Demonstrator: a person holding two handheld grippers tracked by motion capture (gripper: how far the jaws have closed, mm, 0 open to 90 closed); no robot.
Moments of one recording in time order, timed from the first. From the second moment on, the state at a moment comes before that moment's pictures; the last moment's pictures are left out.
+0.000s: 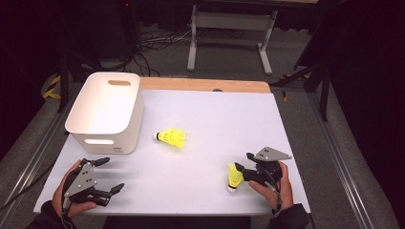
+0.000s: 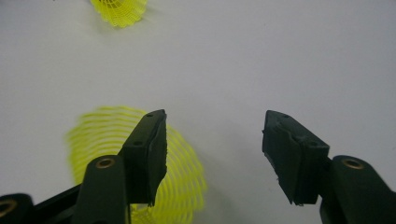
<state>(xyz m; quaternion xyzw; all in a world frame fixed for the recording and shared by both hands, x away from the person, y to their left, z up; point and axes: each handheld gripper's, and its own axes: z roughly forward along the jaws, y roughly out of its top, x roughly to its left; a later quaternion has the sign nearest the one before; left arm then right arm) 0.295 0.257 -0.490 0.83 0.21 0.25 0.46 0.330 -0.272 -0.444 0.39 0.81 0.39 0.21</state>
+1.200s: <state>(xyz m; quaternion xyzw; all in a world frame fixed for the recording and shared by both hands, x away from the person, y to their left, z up) 0.296 0.258 -0.489 0.83 0.21 0.25 0.46 0.319 -0.285 -0.432 0.32 0.83 0.43 0.16</state>
